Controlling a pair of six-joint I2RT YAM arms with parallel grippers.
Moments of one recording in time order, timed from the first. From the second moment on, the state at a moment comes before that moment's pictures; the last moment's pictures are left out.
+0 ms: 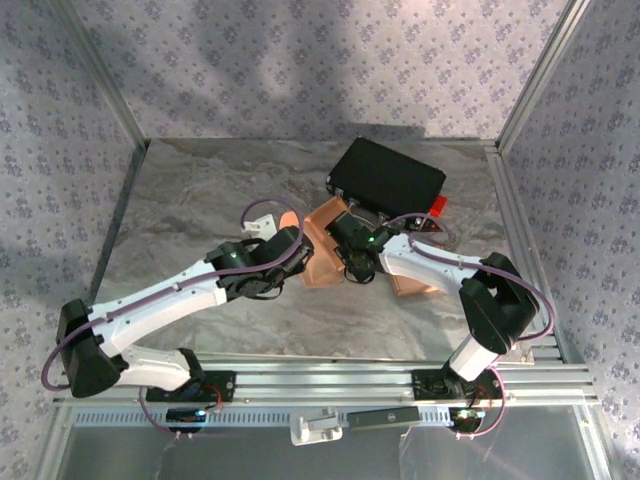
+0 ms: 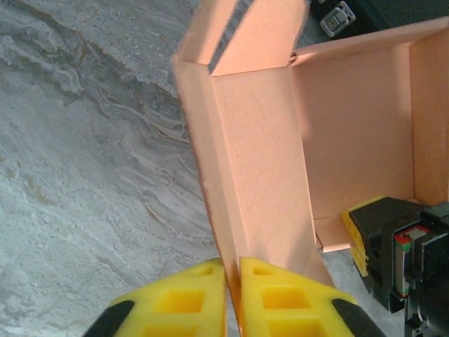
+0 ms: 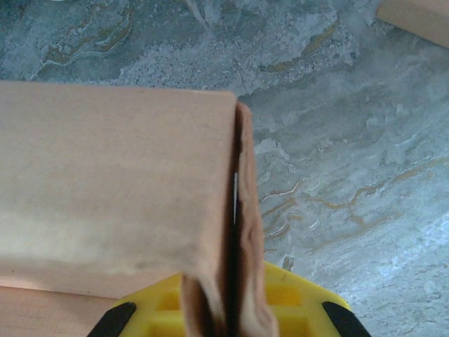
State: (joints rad) left arm -1.03 1.29 1.15 -0.87 -0.48 -1.26; right arm 0.78 1.63 1.09 -0.62 0.24 1.67
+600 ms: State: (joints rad) left arm -1.03 1.35 1.22 -0.88 -0.46 -1.16; right arm 0.80 1.63 1.07 -0.64 0.20 1.83
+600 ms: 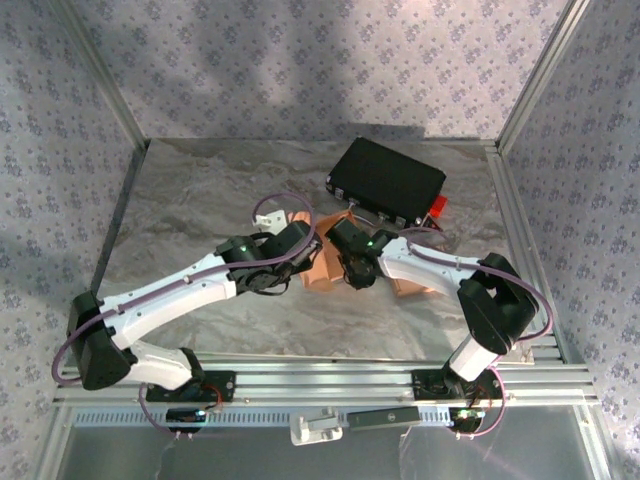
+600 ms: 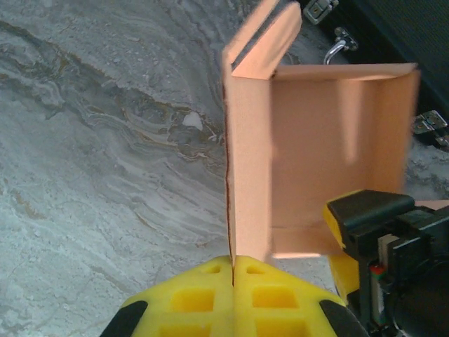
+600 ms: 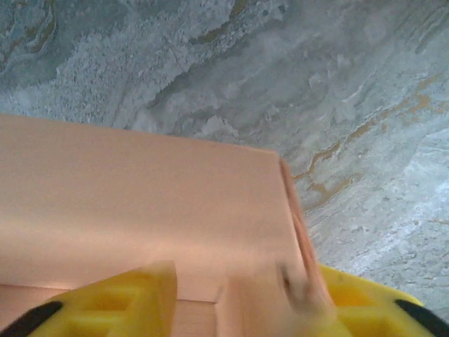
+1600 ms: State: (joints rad) left arm -0.81 1.62 1.65 -1.29 -0.17 0.07; right arm 0.67 1.21 0.94 -0.58 0.14 0.87
